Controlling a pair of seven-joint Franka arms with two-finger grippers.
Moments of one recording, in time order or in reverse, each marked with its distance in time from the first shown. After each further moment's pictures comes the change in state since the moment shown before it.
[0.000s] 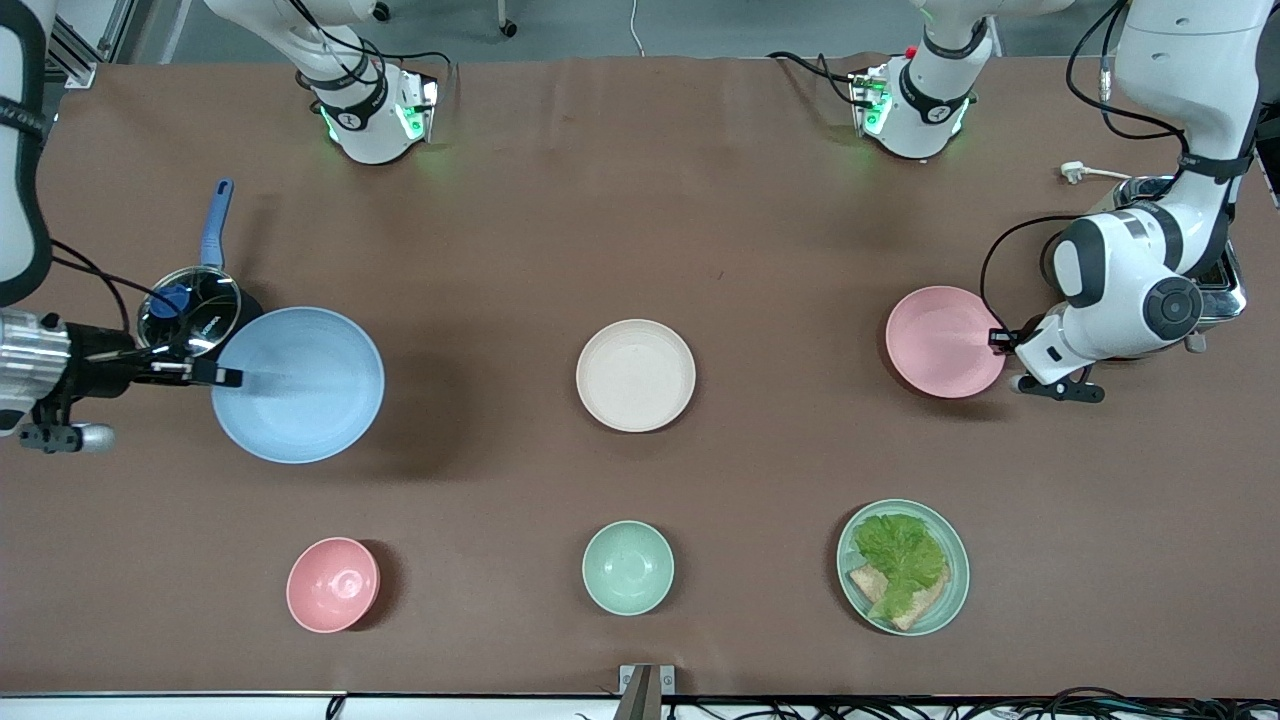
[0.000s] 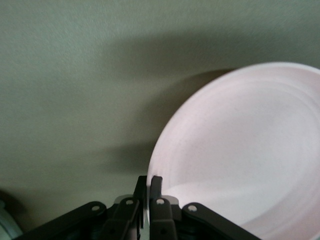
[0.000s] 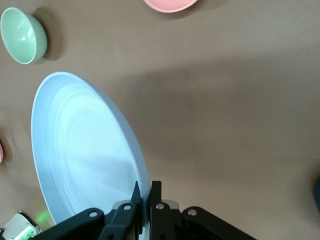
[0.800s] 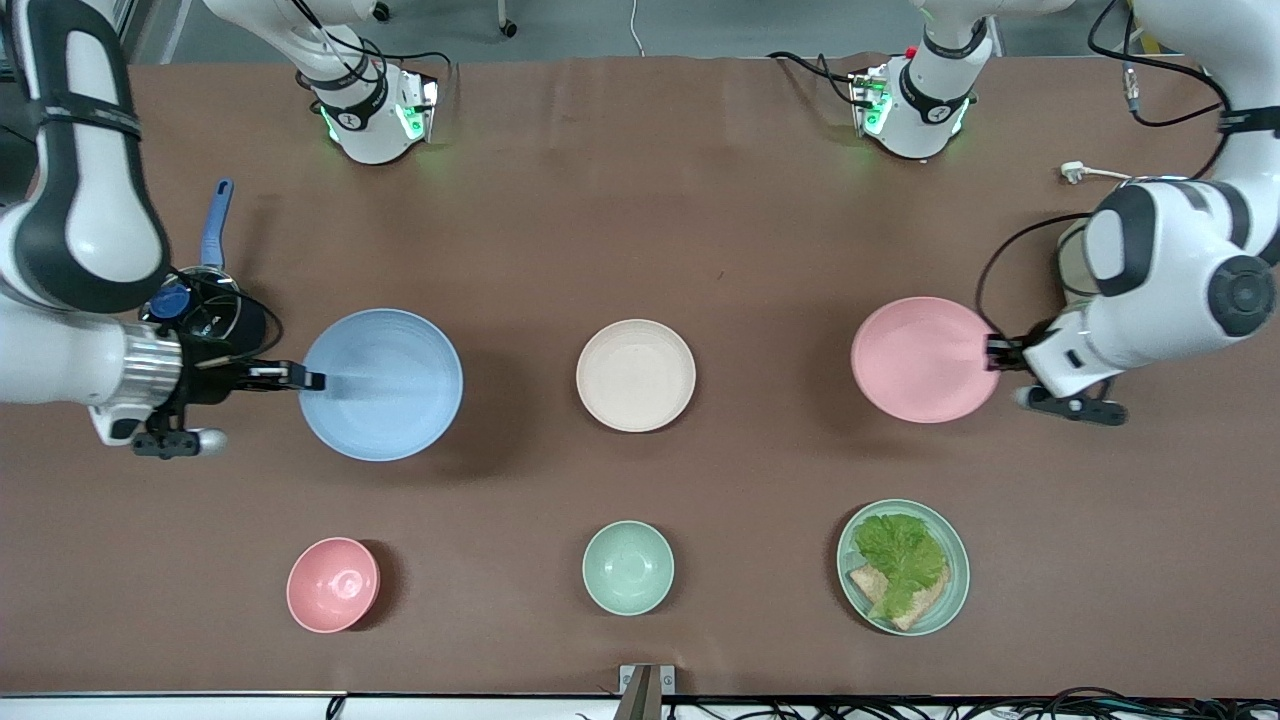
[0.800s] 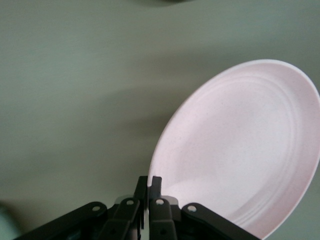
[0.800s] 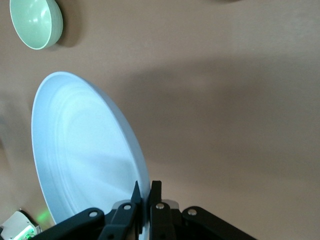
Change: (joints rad) left arm -0.013 -0.086 -0.213 0.275 -0.114 -0.311 -0.126; right arm 0.022 0.006 0.139 -0.103 -0.002 0.158 0.044
